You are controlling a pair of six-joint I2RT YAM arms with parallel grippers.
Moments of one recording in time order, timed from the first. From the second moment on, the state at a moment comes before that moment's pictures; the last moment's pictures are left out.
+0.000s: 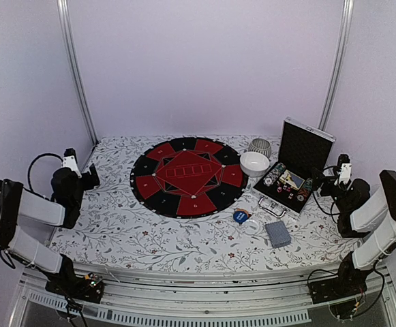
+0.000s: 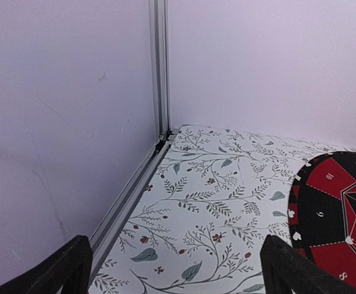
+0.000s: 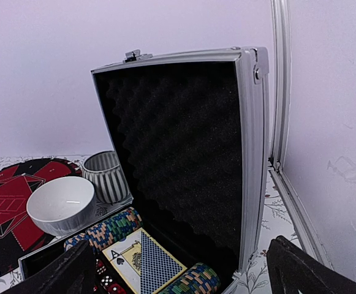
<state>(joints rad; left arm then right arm) -0.04 1.40 0.30 0.97 -0.35 -0.04 -0.13 1.55 0.20 1.38 -0.24 0.09</state>
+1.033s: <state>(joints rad) -0.50 1.06 0.95 0.17 0.18 -0.24 0.18 1.11 0.79 0.28 -0.50 0.43</state>
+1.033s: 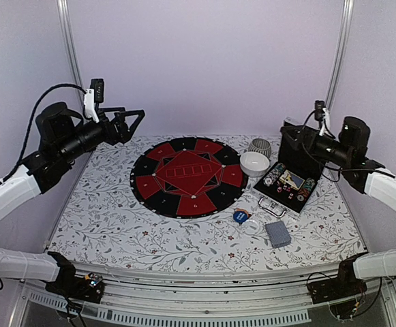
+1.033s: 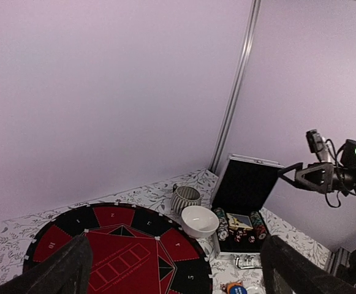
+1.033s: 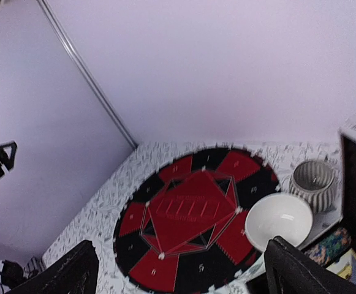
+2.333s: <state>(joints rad) -0.54 1.07 0.88 0.01 -0.06 0.05 0.76 1.99 1.36 -0.98 -0.04 0.35</state>
